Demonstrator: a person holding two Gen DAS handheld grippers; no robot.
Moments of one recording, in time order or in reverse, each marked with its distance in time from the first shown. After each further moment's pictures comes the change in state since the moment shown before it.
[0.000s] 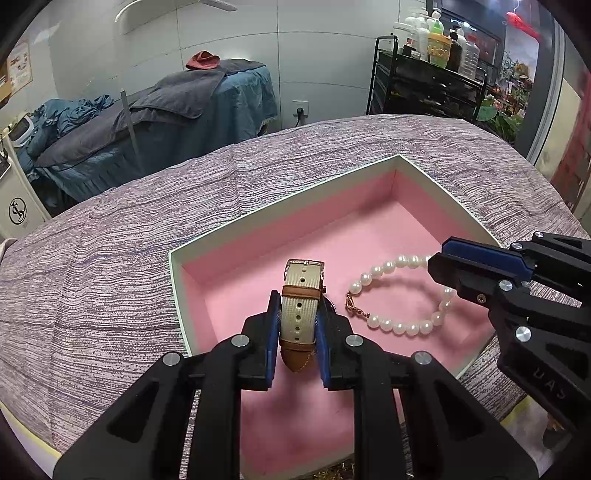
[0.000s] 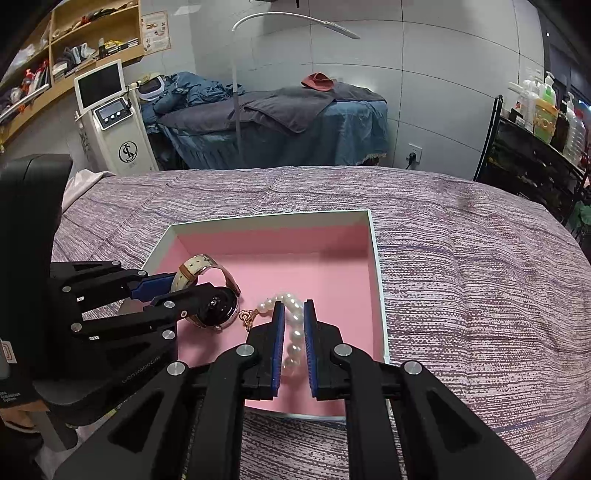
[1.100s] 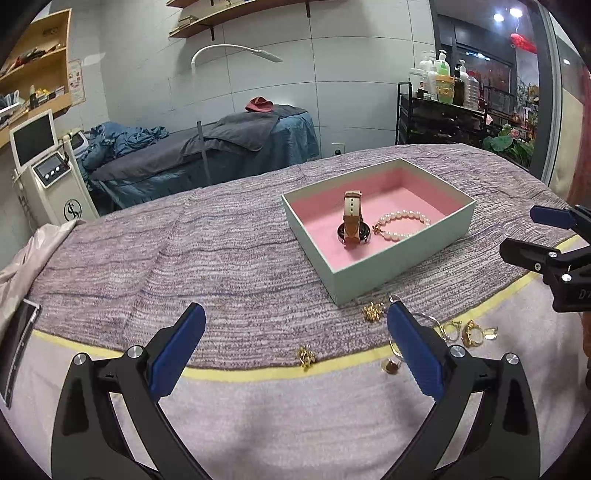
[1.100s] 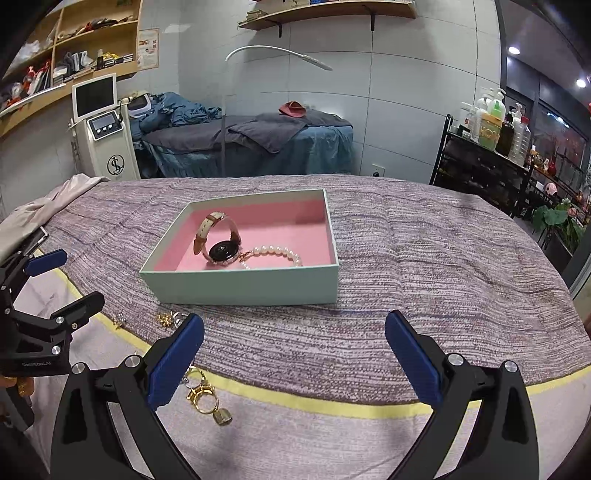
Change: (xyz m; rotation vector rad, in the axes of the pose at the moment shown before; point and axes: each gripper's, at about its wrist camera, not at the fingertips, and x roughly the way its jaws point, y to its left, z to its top) left arm -0.129 0.023 -0.129 -0.056 -0.198 0.140; right arm -0.092 0.020 -0.082 0.008 -0.088 -0.128
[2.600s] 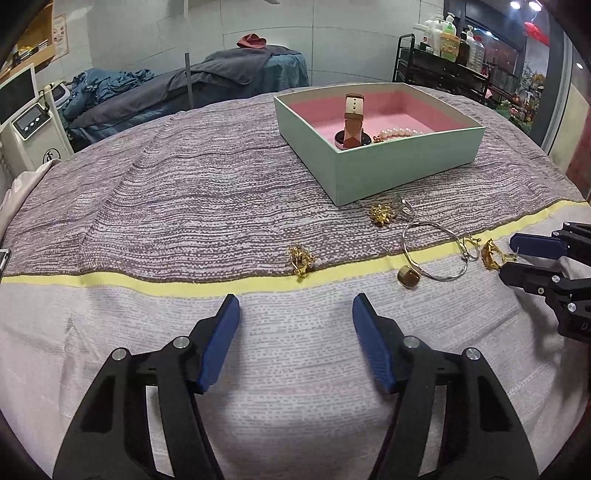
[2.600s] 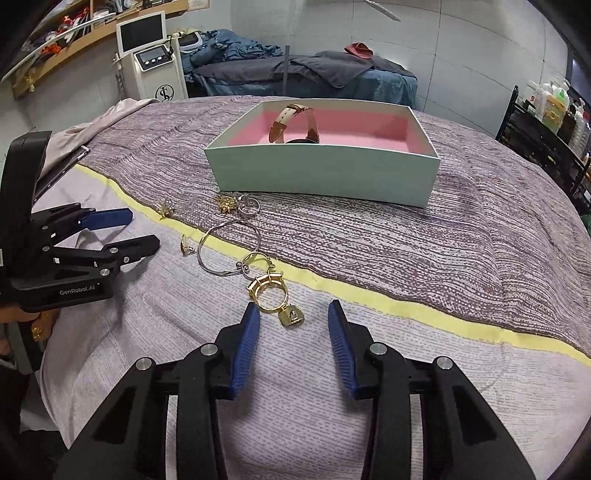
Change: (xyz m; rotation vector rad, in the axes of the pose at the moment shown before) left arm 0.034 0.006 -0.049 -0.026 0.214 -0.074; right arm 0.016 0.034 -0.049 -0.133 0.222 0.173
